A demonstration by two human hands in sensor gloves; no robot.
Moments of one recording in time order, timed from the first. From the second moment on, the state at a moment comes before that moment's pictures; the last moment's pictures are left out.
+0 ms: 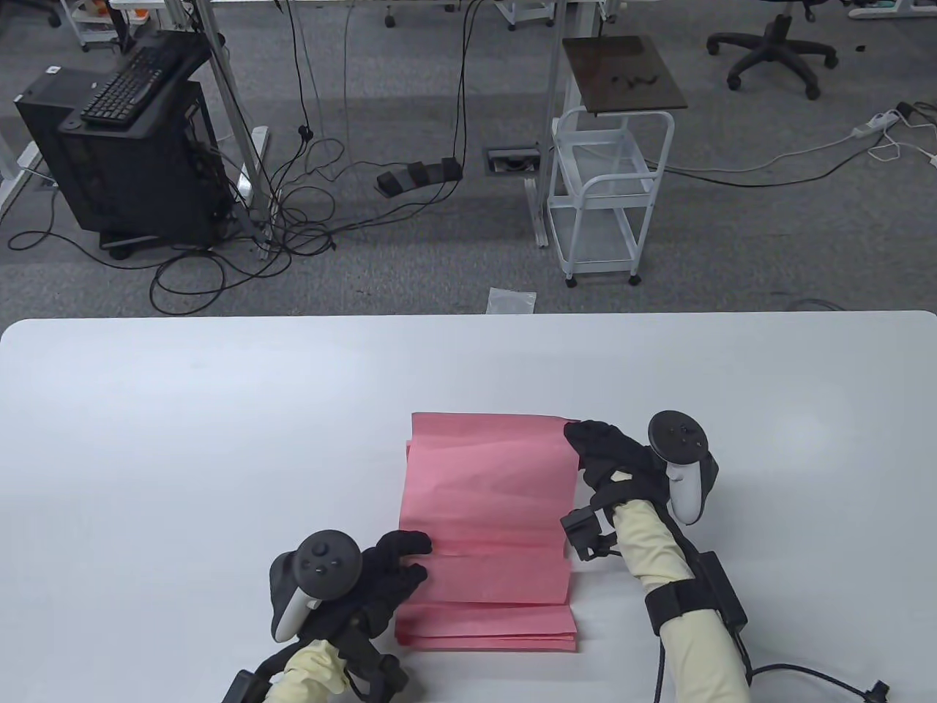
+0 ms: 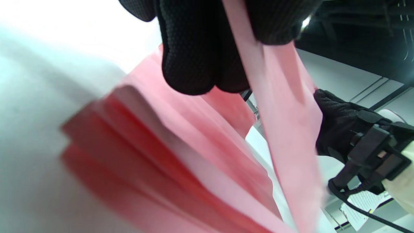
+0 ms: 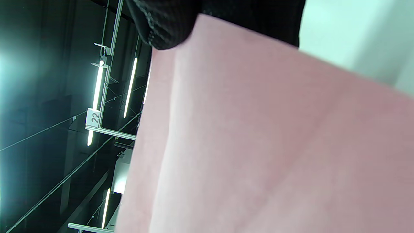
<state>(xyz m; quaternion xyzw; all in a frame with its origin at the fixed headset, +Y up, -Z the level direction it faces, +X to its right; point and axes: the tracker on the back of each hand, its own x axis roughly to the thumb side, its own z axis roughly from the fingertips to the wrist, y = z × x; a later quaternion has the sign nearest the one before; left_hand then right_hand) -0.175 -0.750 -0.284 -0.08 -0.13 0.42 0.90 0.188 -0.719 -0.406 -0.07 0.06 0.80 0.59</state>
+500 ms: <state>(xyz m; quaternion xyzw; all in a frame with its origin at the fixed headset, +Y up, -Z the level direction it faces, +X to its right) -0.164 -0.749 -0.282 -0.13 -0.23 0.32 0.91 0.182 -0.742 -0.413 -0.09 0.07 0.81 0.58</state>
